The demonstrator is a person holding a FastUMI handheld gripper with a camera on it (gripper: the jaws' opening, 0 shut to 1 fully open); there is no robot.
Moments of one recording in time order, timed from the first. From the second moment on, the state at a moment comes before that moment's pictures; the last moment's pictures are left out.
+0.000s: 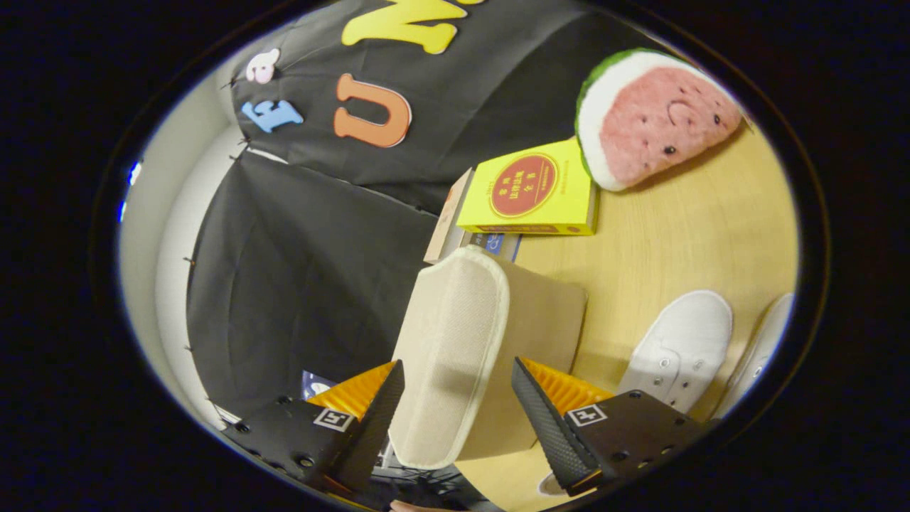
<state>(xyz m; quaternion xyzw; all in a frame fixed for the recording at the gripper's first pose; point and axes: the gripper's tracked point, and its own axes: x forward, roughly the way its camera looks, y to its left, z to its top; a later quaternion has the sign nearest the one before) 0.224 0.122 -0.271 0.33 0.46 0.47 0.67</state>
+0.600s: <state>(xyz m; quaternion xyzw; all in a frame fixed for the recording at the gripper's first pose) 0.223 0.125 -0.267 0.41 0.50 0.49 0.58</state>
